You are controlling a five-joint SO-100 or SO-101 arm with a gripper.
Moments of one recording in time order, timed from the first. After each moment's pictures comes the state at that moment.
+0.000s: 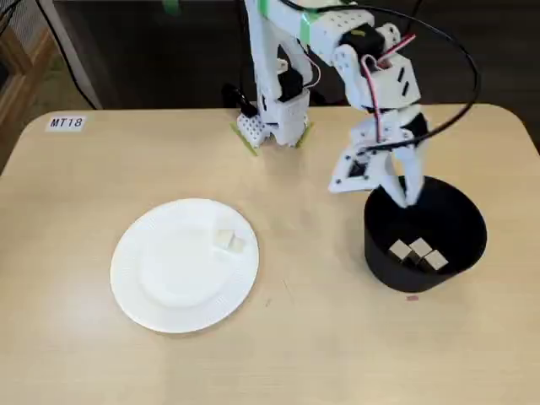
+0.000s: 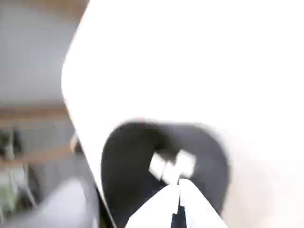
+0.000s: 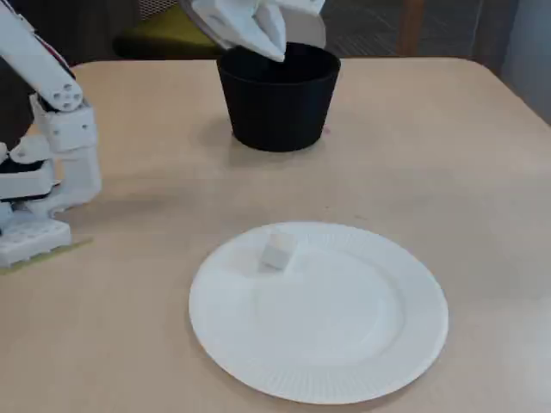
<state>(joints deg) -19.3 125.1 114.4 57.7 -23.3</state>
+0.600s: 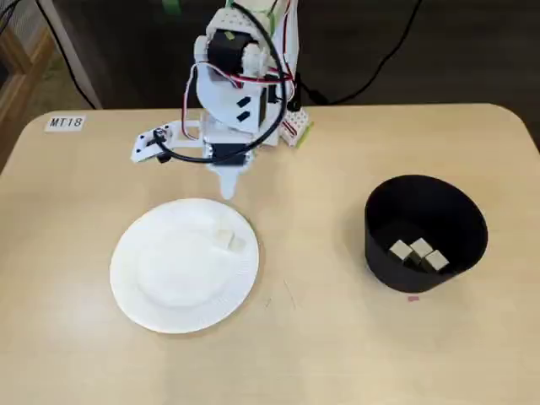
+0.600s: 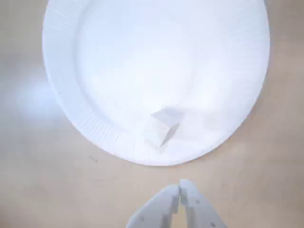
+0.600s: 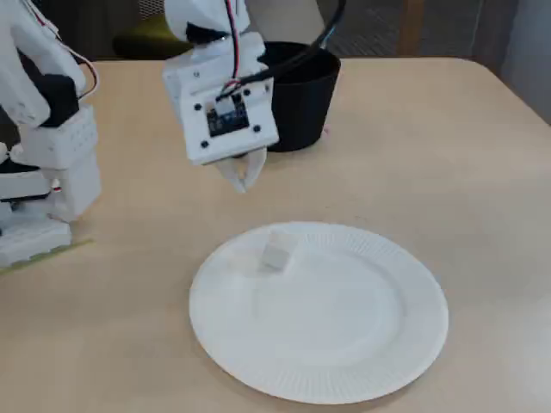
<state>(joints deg) 17.1 116.3 114.4 73.8 -21.6</state>
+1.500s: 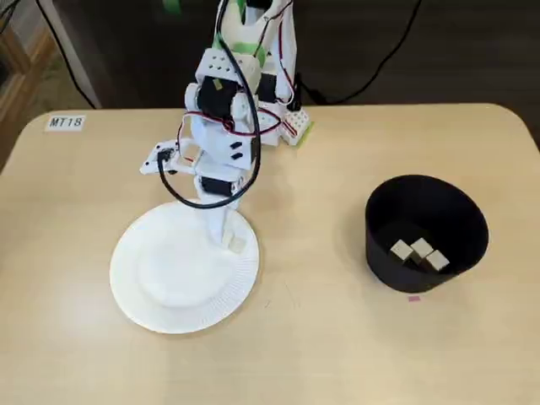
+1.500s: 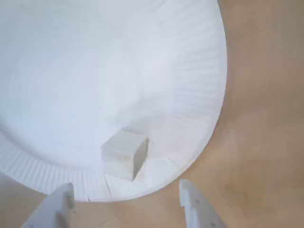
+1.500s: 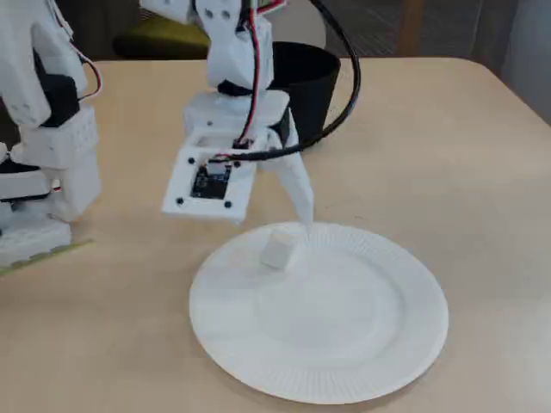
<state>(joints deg) 17.7 99.8 110.9 72.7 -5.1</state>
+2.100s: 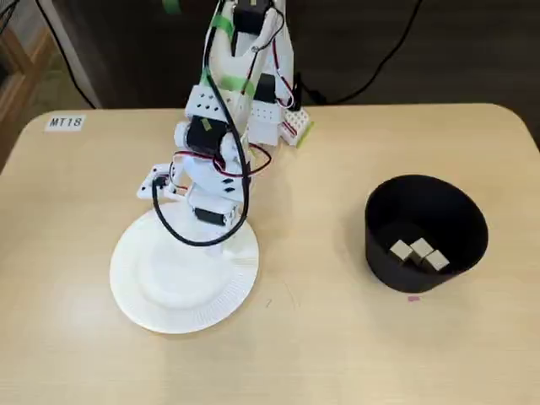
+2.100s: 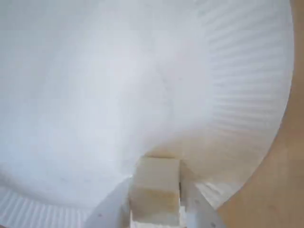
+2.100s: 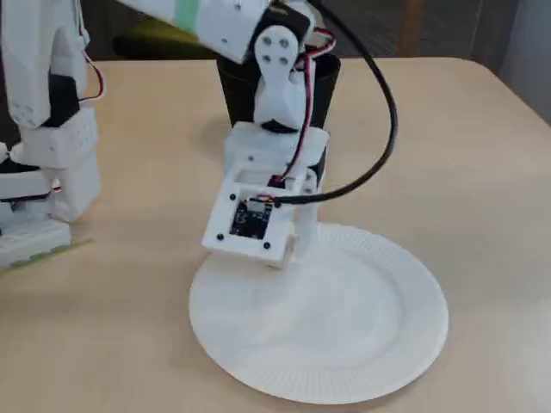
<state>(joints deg) 17.4 80.1 97.4 72.7 -2.5</state>
